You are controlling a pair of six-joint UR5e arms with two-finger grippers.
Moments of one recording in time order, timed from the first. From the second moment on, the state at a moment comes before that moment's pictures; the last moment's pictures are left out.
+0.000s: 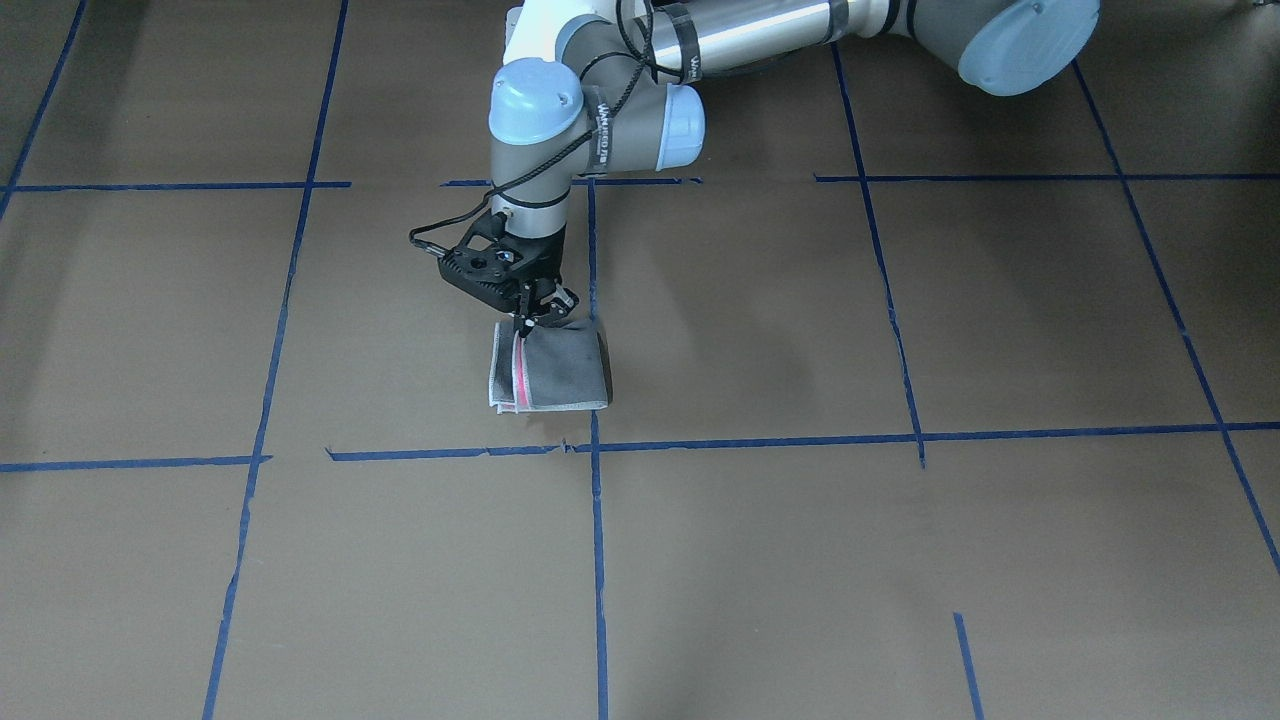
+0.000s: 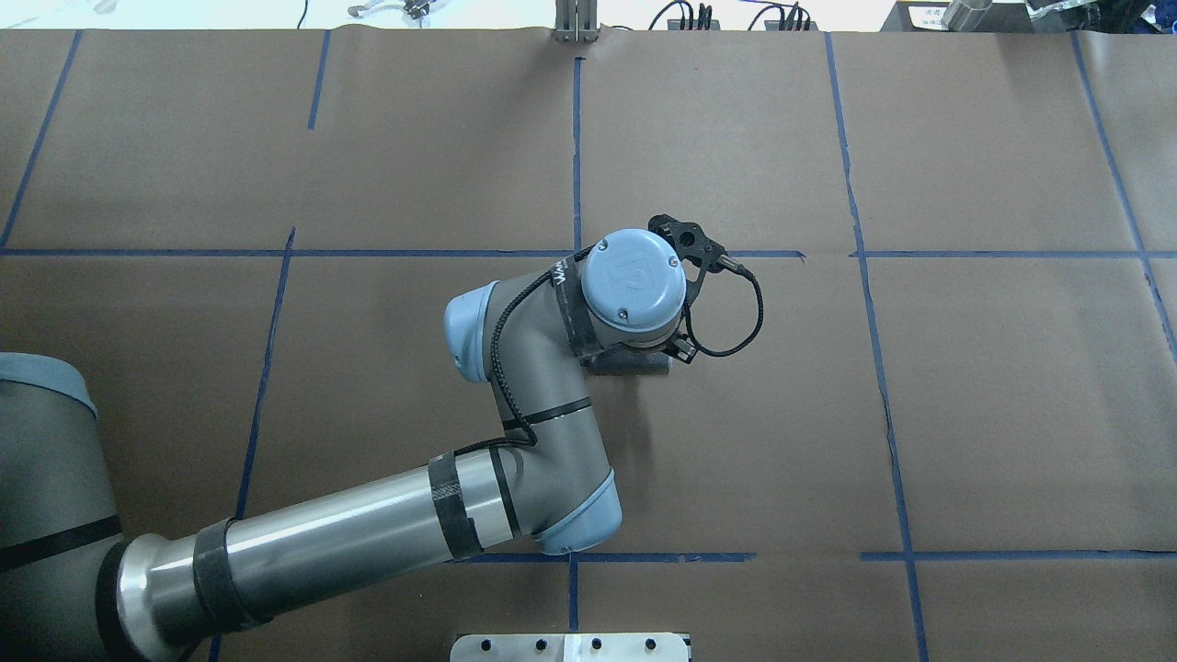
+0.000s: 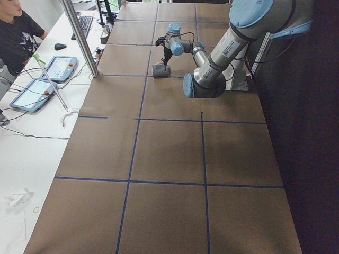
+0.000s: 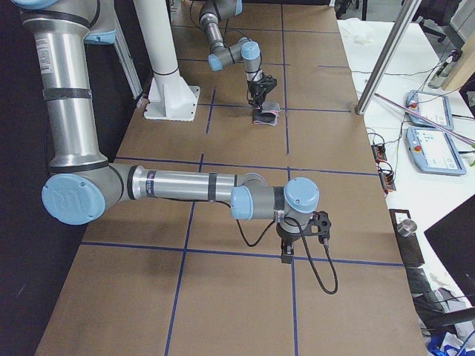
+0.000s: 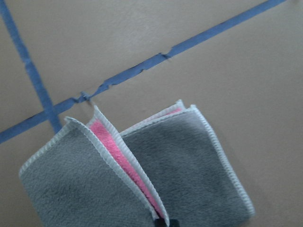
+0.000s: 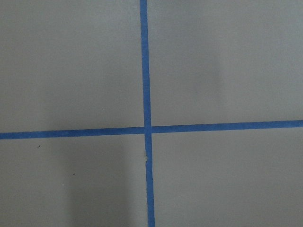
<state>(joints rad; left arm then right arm) -0.42 -2.61 -1.23 -1.83 -1.68 -0.71 1.55 -1.48 1.46 -1.50 2.34 0.10</state>
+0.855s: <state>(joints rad) -0.41 -2.60 -1.22 -1.93 -1.67 -0.73 1.55 -1.47 1.47 -1.52 2.34 0.10</state>
